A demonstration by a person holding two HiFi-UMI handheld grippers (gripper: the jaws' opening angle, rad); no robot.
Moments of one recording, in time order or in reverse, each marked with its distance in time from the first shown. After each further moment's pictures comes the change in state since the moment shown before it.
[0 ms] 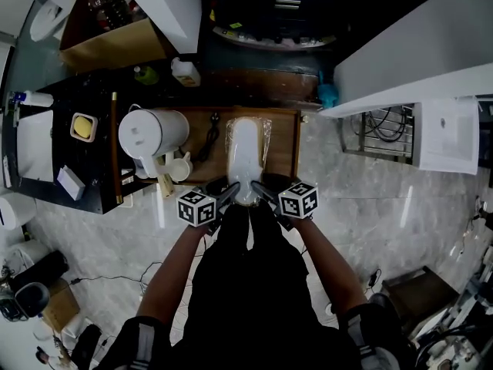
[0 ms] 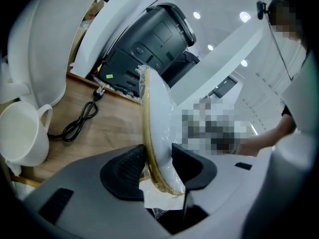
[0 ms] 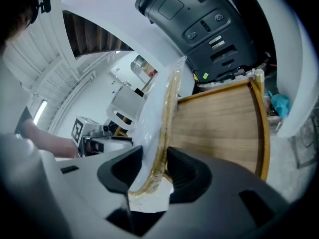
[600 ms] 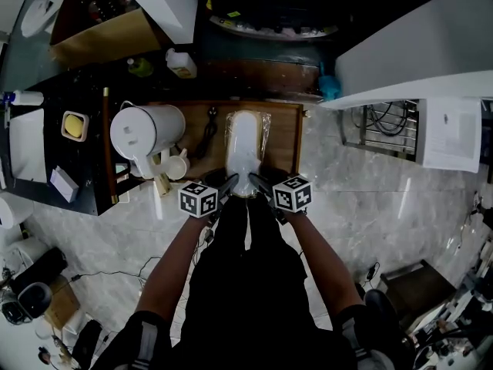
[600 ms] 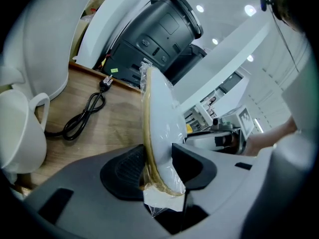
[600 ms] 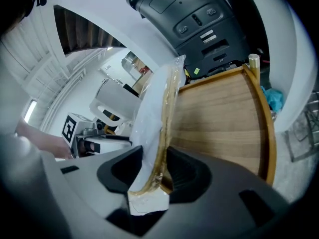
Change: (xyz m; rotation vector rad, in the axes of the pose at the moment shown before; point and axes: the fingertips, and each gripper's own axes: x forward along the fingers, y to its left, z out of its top) left arm 0.025 0.039 -0.011 -0.005 0.056 0.055; right arm 0.030 -0.034 -0.013 0.039 0.024 -0.089
